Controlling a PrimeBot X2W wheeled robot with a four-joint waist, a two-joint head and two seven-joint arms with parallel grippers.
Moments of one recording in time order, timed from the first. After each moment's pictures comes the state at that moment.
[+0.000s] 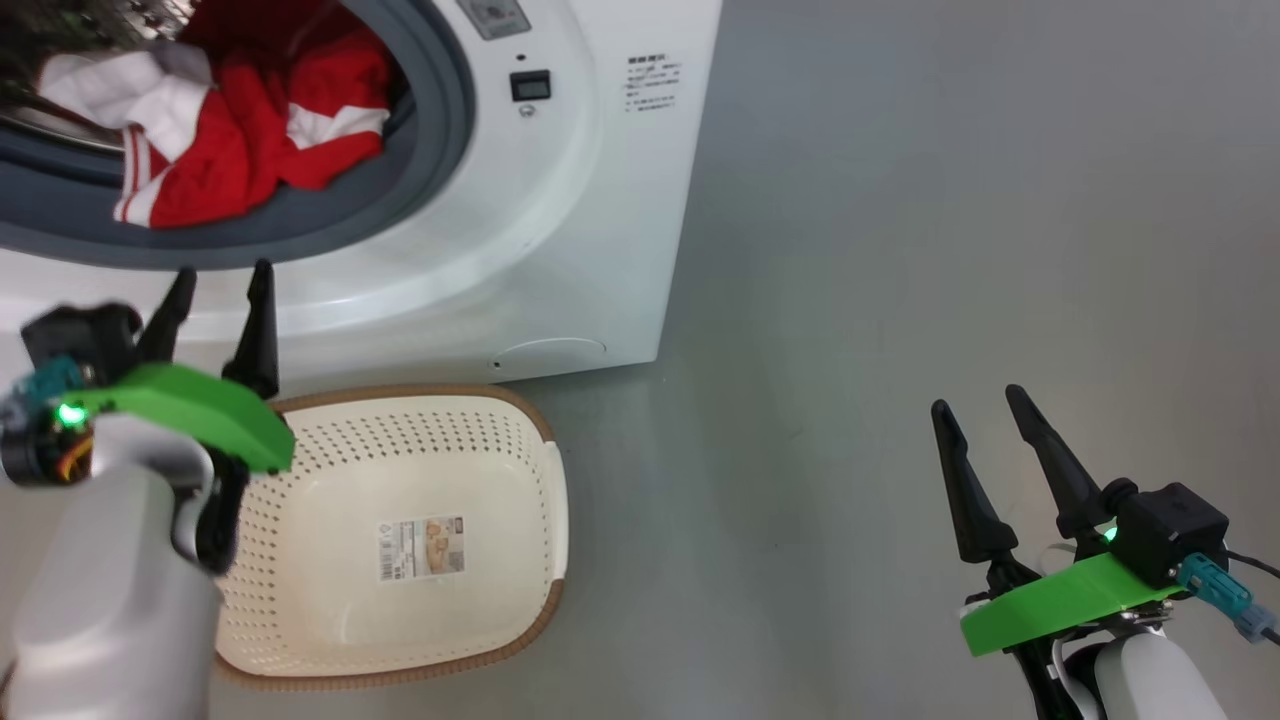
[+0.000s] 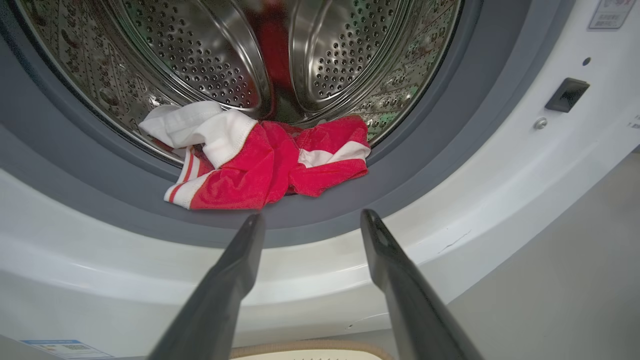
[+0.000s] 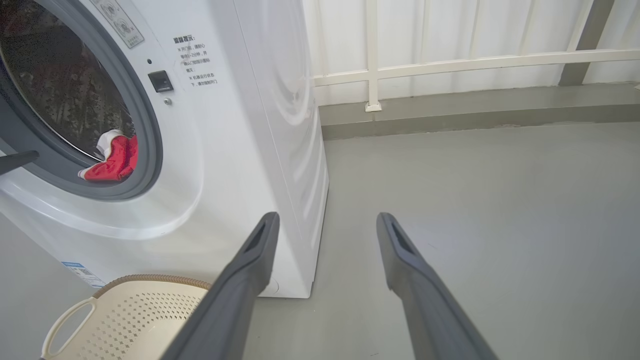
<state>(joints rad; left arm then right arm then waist) -0.69 0.19 -0.16 0.73 -0.42 -0.13 -0.16 -0.16 -0.10 0.04 0.13 0.25 0.13 -0.25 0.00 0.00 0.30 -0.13</state>
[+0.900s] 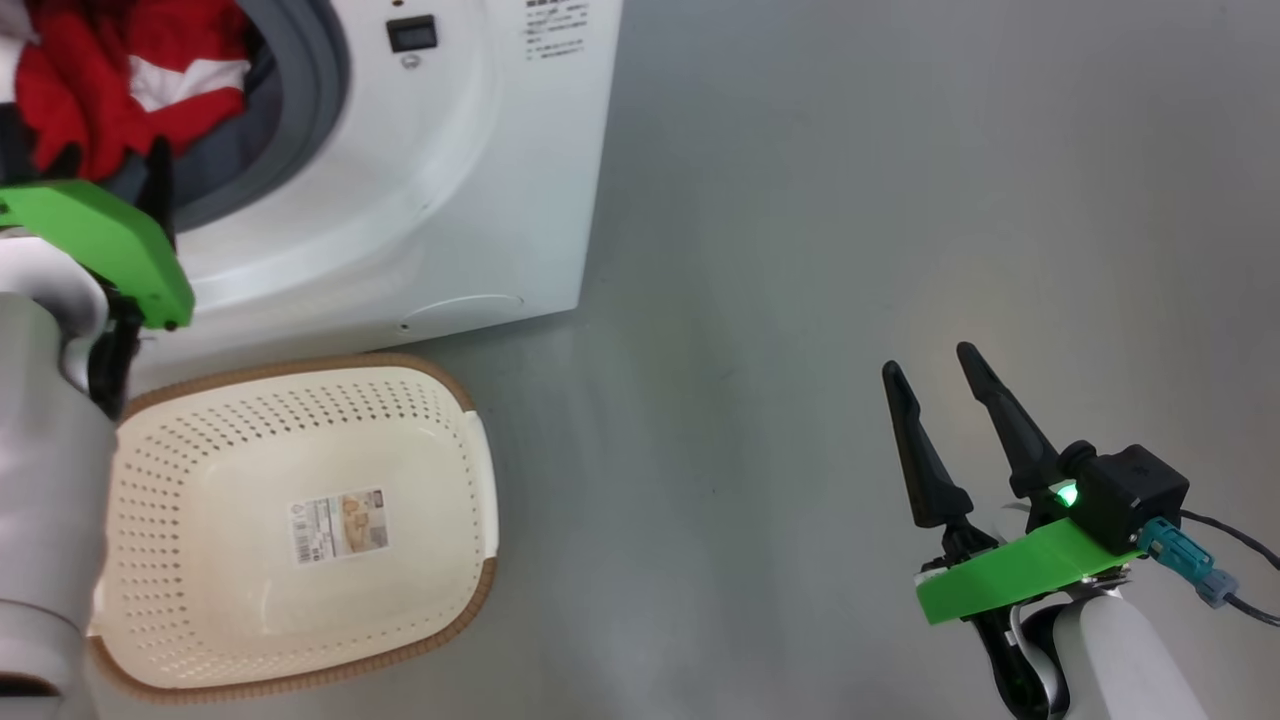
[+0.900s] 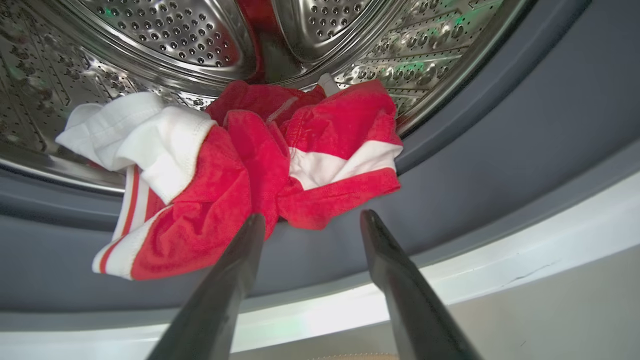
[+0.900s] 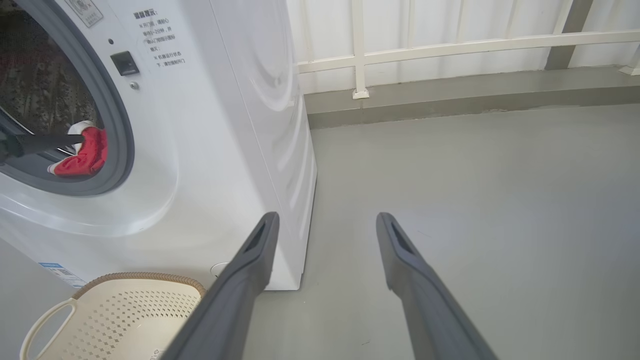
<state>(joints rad) -1.11 0.25 -0.25 1.15 -0.35 -0.12 -0.04 -0.23 -0.07 0.09 0.13 0.26 0.13 -0.25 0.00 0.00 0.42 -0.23</state>
